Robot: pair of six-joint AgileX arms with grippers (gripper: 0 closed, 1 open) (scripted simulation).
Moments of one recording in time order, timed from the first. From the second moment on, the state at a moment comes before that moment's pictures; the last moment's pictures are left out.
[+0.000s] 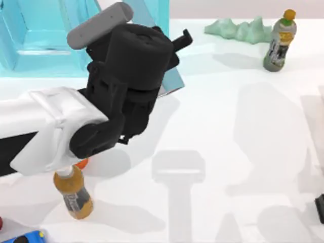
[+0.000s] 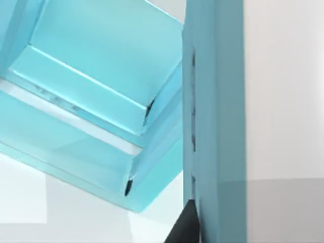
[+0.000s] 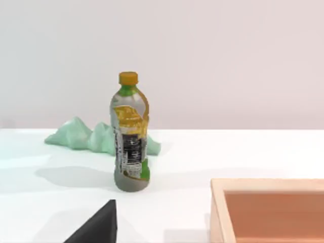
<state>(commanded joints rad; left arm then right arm) -0.83 1.52 0.96 0.14 -0.71 -0.82 0.00 0.00 0.00 0.00 0.00 0.00</state>
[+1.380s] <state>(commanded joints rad) -1.22 1.90 0.91 0.45 -1.04 -2.05 0.00 0.00 0.00 0.00 0.00 0.00</state>
